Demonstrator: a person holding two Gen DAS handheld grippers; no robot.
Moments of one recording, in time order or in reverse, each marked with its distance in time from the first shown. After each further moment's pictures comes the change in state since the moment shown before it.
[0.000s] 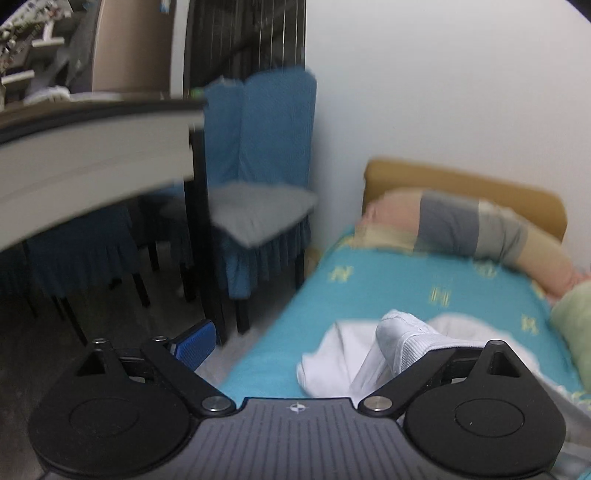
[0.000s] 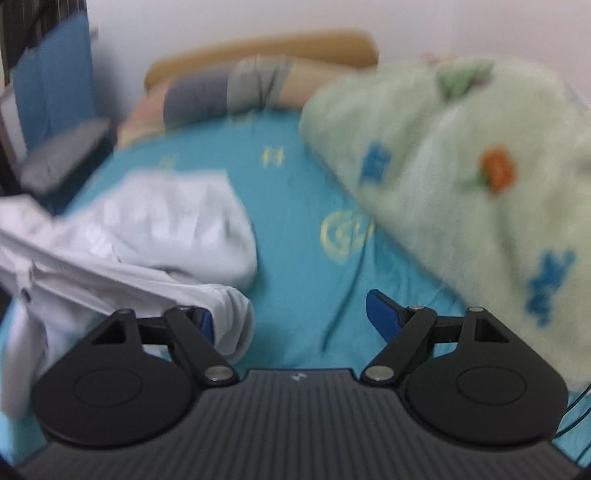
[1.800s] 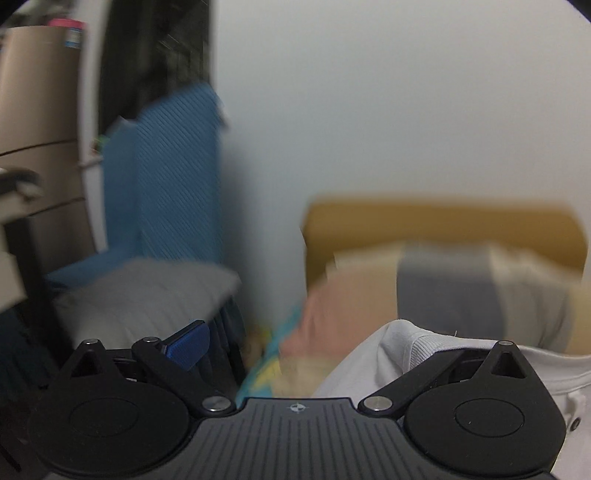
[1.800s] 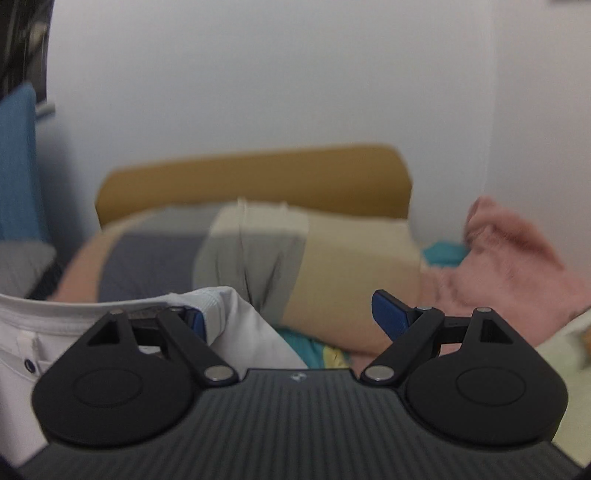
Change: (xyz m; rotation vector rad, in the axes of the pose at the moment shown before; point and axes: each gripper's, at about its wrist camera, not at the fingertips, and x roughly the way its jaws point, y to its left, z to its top) left arm 0.381 -0.207 0.098 0.204 0.007 -0.098; right arm 0.333 0.068 0.238 -0.070 -0.097 -0.012
